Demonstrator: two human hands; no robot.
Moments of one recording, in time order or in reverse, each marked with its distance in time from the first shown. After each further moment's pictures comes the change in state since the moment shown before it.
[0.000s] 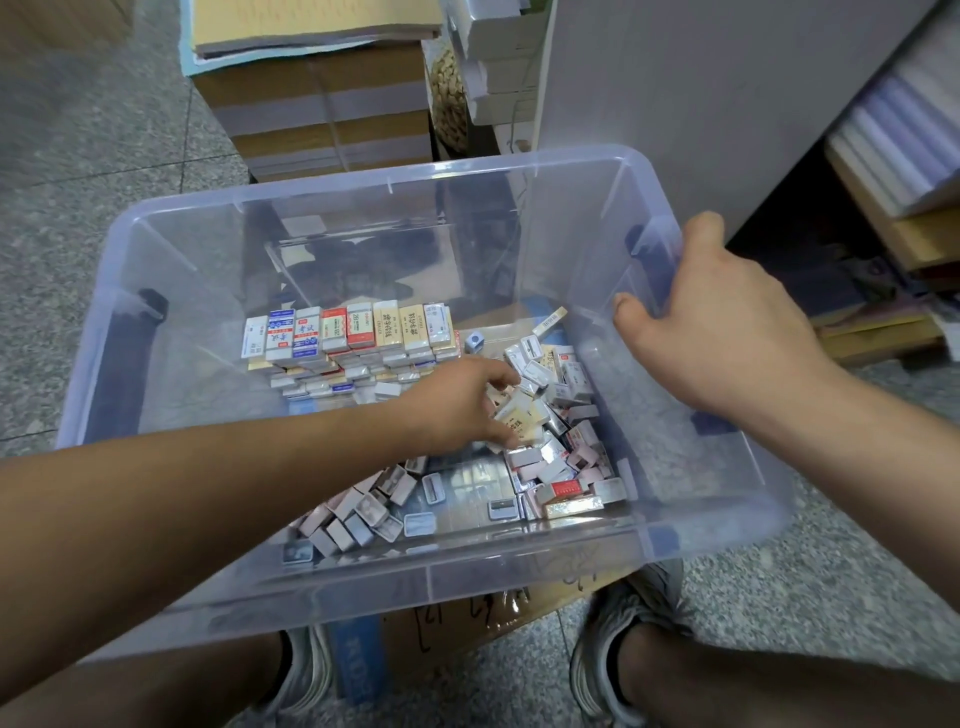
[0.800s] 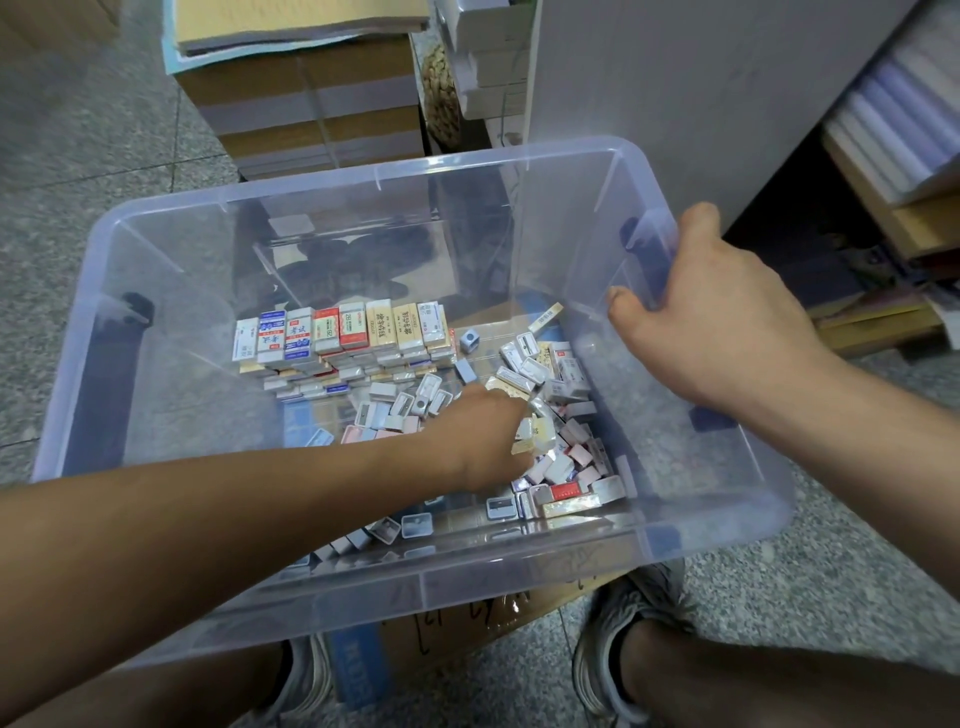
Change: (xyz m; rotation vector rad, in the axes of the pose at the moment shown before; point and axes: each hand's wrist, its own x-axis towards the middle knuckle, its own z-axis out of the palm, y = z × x) left_hand 0.001 0.009 0.034 0.409 -0.085 0.073; right_hand 0.003 0.003 0.001 0.014 0.004 -0.009
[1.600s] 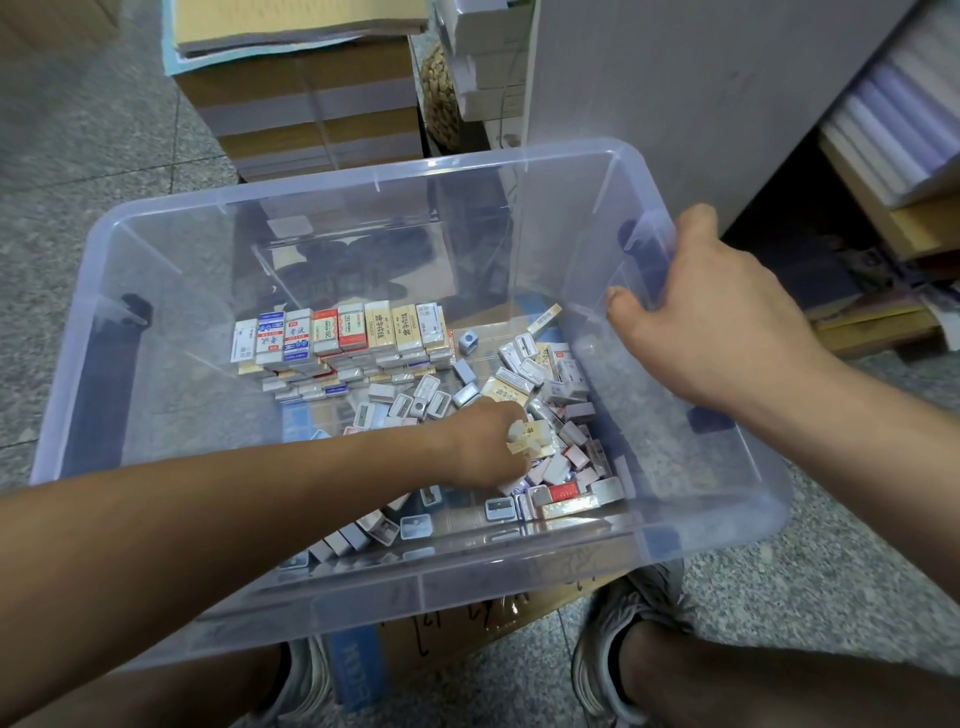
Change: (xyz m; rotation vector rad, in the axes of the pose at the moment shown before) left_hand 0.003 -0.001 -0.001 -0.318 -0.178 -0.105; right_hand 0.000 0.001 0.001 0.009 0.000 -0.004
